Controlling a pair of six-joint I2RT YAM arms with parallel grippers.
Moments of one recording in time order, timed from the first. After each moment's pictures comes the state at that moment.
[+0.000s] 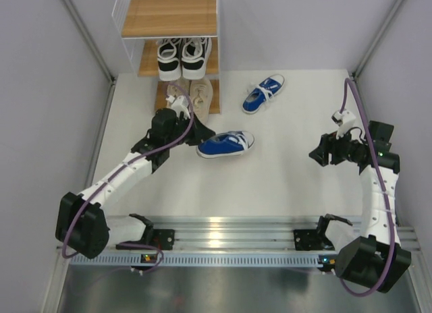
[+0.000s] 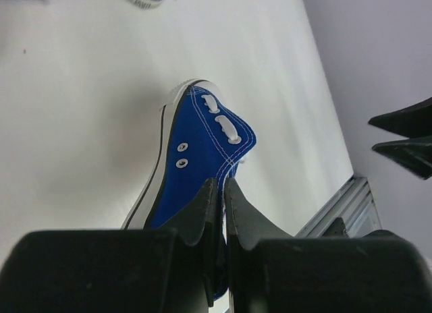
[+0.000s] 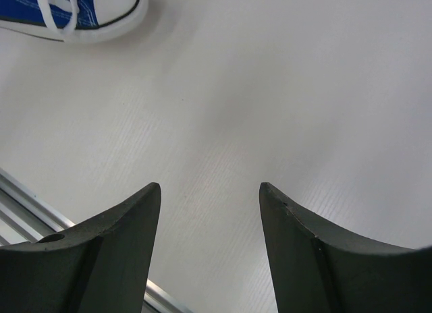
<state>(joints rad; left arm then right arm) -0.45 1.22 0.90 -0.01 0.33 -0.66 -0.33 0.96 0.88 -0.80 -0.77 -0.47</state>
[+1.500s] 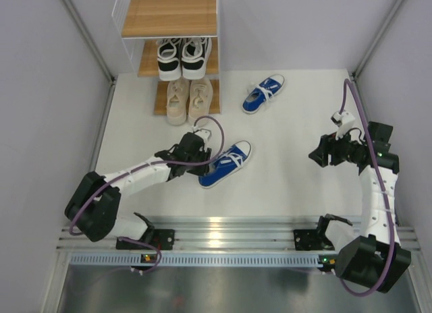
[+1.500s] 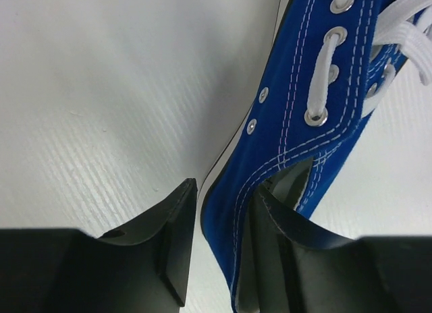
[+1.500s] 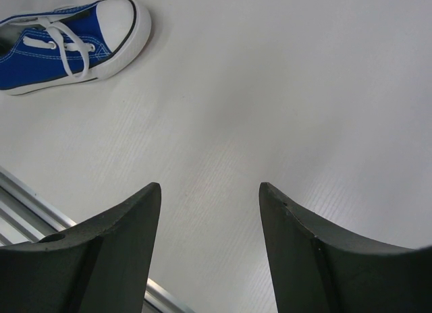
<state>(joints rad) -0.64 1.36 0.73 -0.25 -0.03 -0.31 -0.33 0.96 0.86 -0.80 -0.77 -0.47</state>
